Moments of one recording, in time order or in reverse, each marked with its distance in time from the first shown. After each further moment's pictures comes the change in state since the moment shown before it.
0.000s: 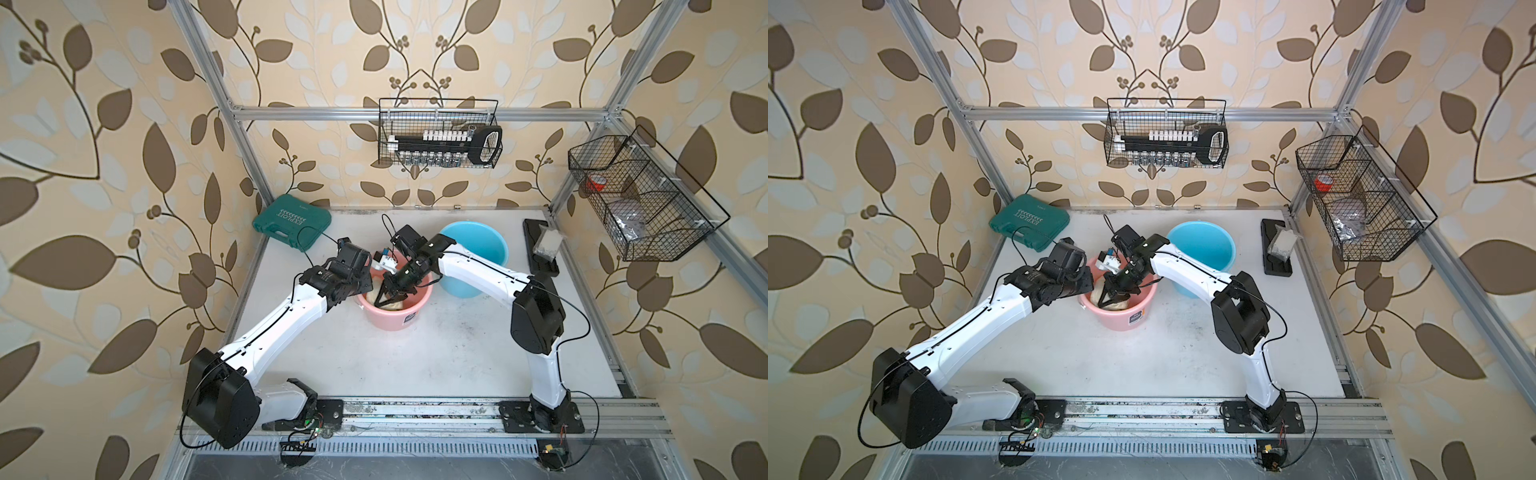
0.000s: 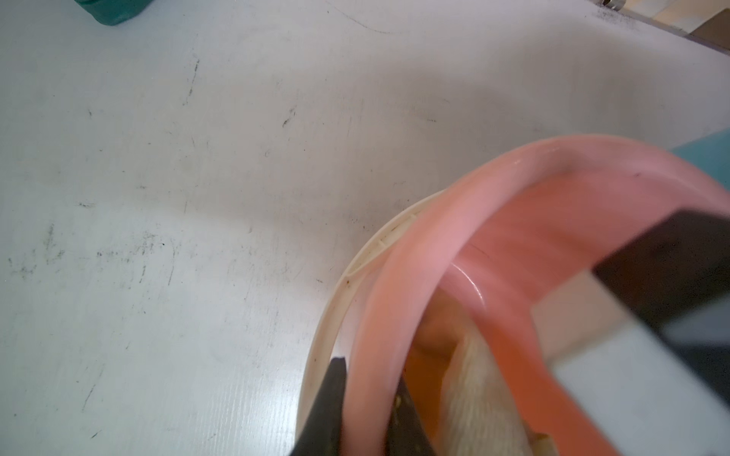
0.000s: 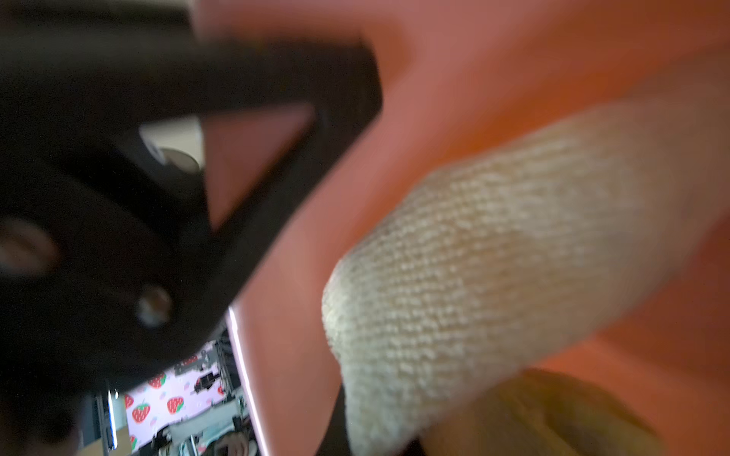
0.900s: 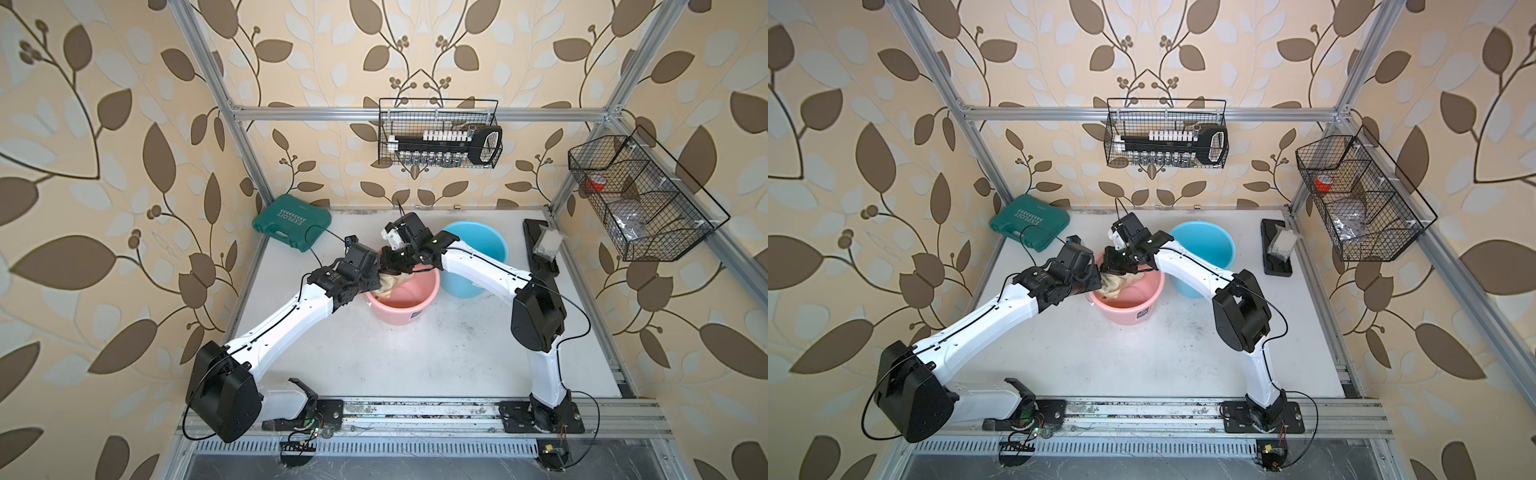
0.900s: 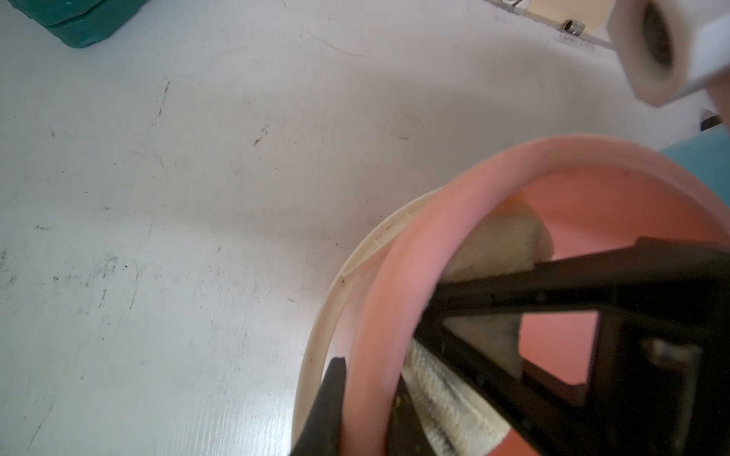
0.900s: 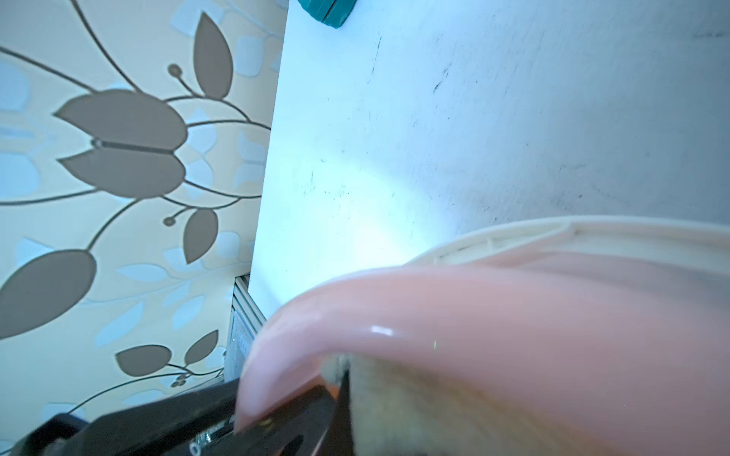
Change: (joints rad) left arm -0.060 0.031 -0.008 0.083 -0.025 -0.040; right arm -0.042 0.028 0.016 0.414 0.333 0.373
